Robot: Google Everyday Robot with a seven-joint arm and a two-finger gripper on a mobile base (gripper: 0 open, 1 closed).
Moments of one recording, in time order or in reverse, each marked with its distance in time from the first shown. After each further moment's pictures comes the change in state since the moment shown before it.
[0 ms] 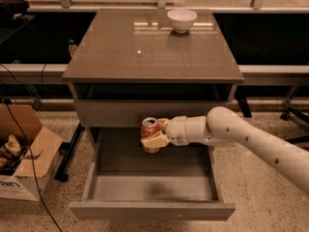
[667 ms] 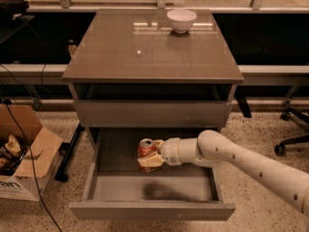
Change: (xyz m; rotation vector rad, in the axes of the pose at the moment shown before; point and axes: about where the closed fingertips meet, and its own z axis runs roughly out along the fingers) arm 0.088 0.016 0.048 -0.036 0.005 0.109
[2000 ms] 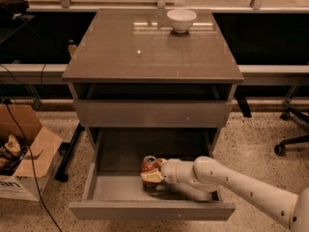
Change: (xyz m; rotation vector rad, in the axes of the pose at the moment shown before) arm 0.115 -0.023 0.040 0.134 0.002 0.127
